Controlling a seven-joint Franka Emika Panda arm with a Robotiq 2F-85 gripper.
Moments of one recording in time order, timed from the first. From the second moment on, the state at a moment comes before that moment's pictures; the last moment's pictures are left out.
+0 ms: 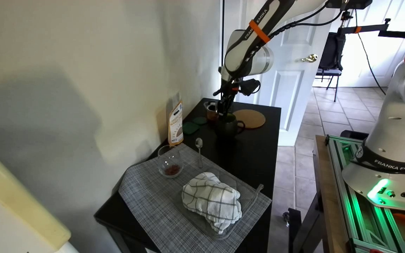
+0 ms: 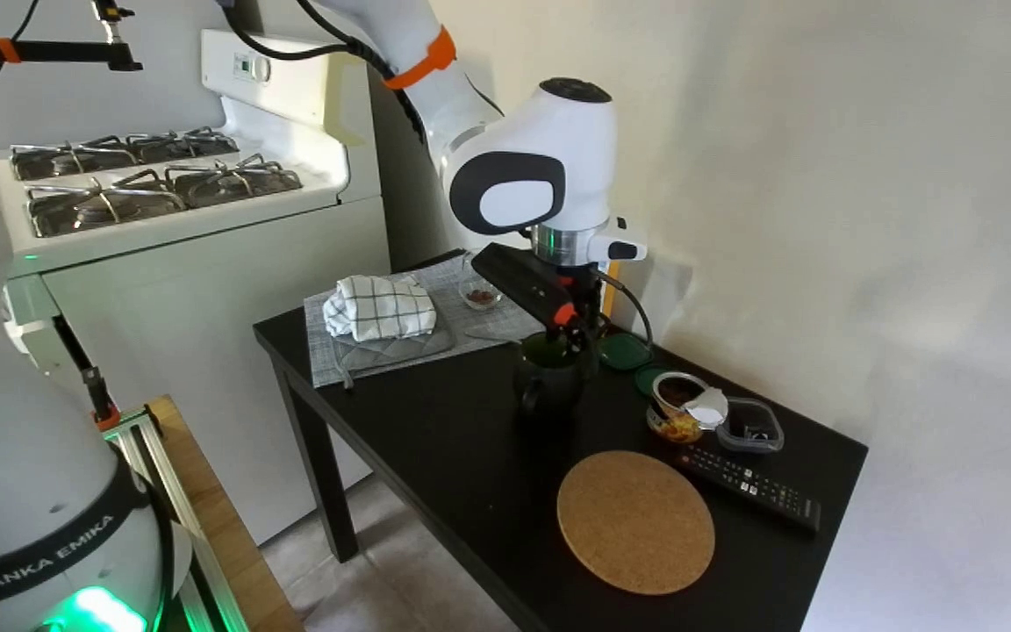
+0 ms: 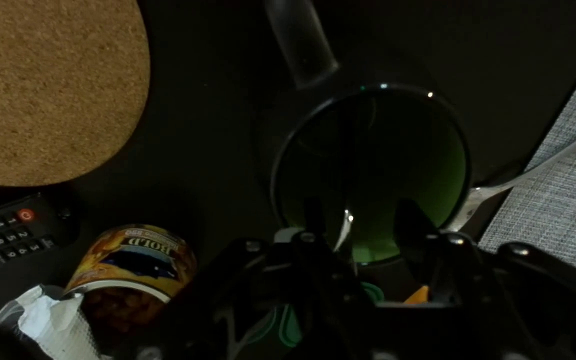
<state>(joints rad) -0.15 0.20 -0.07 -2.38 0.29 2.73 -0.39</state>
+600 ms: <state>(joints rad) -0.17 0.24 -0.05 -2.38 0.28 2.81 -0.38</state>
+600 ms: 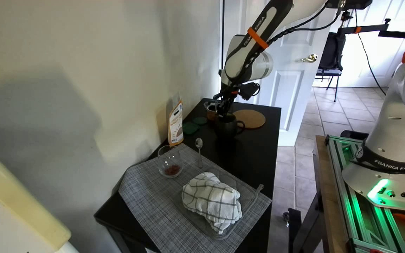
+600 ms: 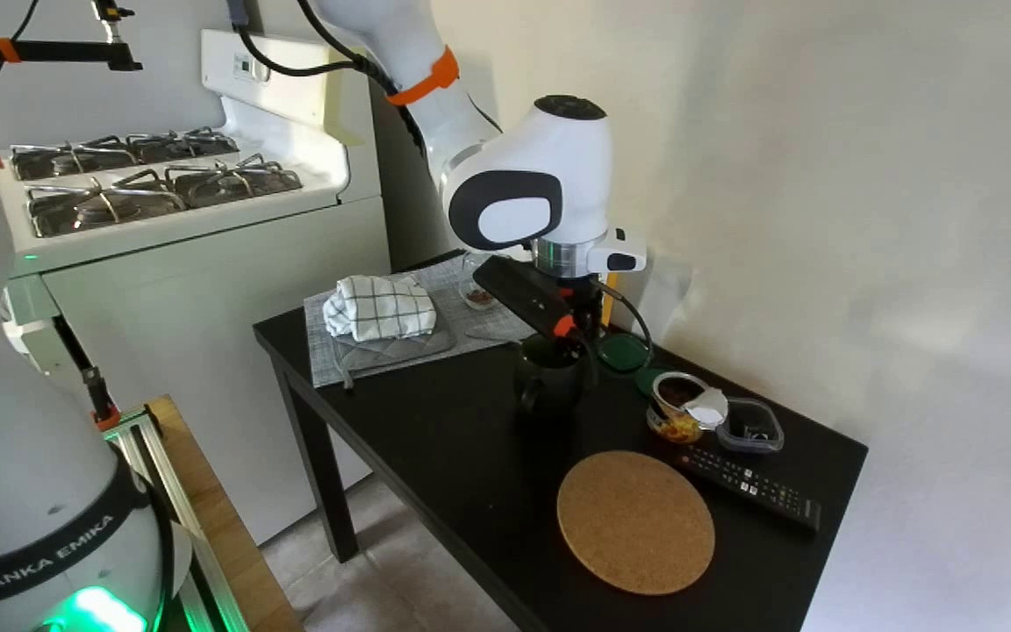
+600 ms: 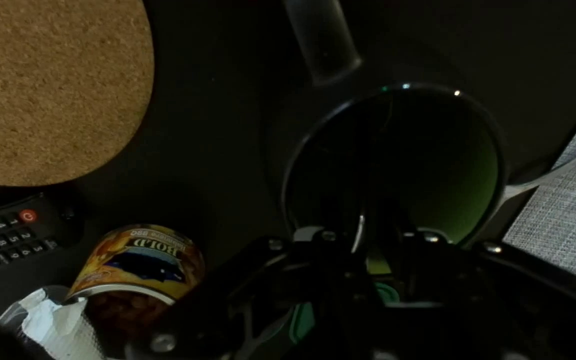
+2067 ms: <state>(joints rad) -0.15 -0.11 -0.05 -2.63 0.20 3.10 -0.28</state>
